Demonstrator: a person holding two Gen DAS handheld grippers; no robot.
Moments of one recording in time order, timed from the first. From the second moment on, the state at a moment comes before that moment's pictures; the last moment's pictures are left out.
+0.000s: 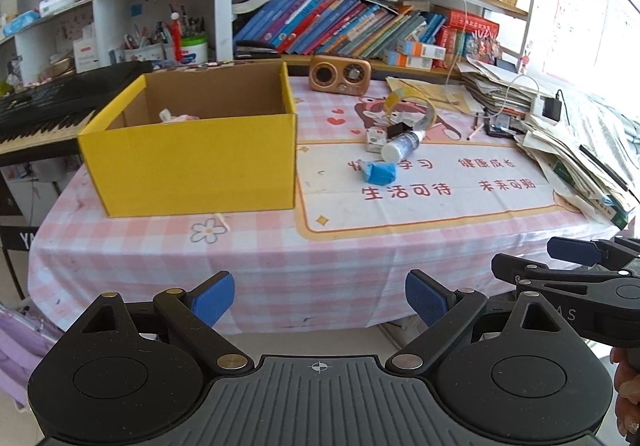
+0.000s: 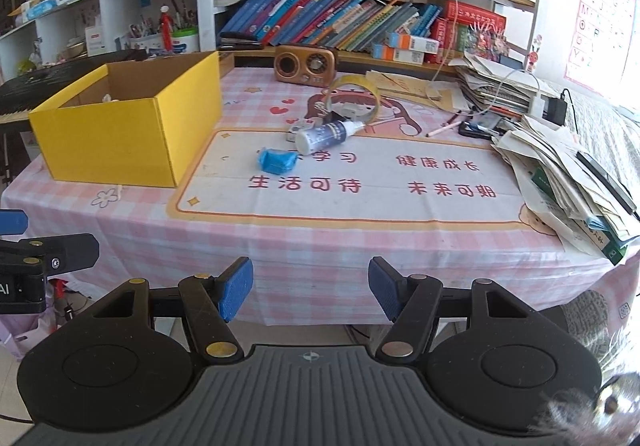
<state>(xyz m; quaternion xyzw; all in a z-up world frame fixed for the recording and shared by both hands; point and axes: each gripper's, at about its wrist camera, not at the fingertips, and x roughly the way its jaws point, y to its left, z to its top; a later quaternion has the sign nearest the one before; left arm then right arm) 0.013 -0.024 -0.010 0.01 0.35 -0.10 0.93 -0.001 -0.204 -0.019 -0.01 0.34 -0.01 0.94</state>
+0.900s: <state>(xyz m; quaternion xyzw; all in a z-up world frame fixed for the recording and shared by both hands) 0.068 -0.085 -0.018 0.02 0.38 -0.13 0.92 0.054 -0.263 -0.030 0.00 0.37 -0.02 0.93</state>
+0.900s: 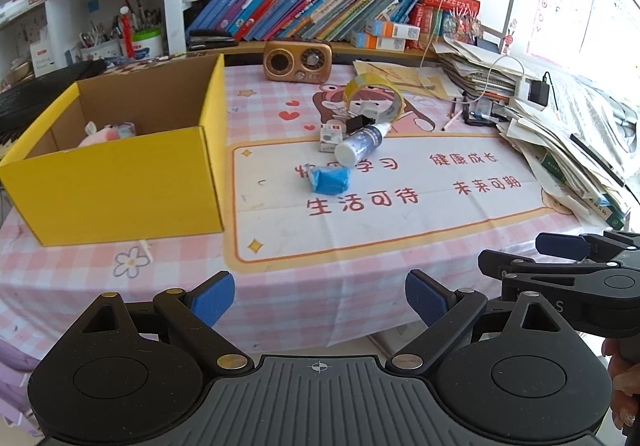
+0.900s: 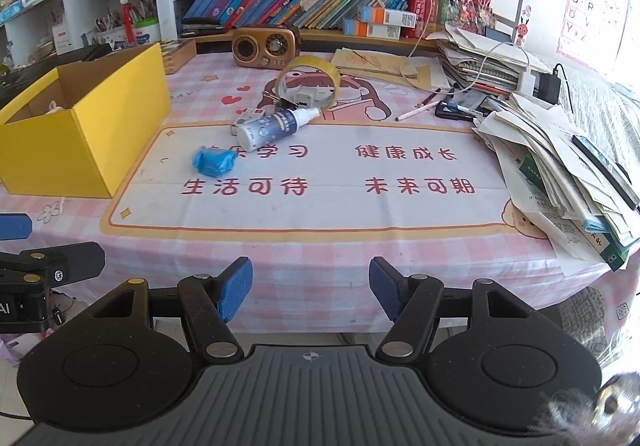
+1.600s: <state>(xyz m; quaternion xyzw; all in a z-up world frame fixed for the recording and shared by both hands) 0.126 -0.132 -0.030 0.00 0.40 -0.12 0.91 0.121 -0.316 -0.038 0.01 0.39 0.01 0.92</state>
